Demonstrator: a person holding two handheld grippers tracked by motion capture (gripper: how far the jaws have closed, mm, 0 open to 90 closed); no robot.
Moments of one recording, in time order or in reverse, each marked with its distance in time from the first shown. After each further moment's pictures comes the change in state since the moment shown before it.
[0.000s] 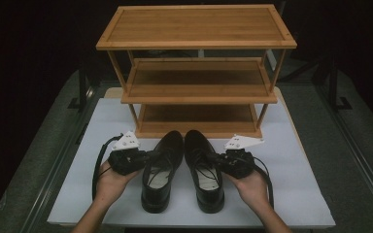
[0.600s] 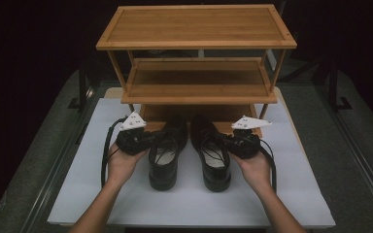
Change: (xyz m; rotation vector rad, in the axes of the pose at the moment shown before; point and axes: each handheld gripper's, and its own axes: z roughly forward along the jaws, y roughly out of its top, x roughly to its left) left arm 0.026 0.035 0.027 -0.067 0.081 -0.027; right arm -0.038 0.028 0.001 -0.047 -0.108 0.038
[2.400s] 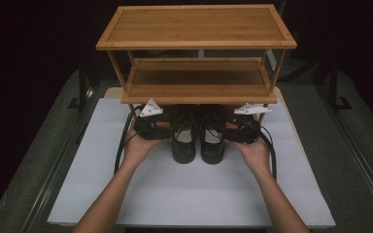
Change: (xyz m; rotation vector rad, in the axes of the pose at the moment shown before) left arm 0.016 0.013 0.045 -0.021 -0.015 0.058; right arm -0.036 0.011 0.020 -0.008 -0.087 0.028
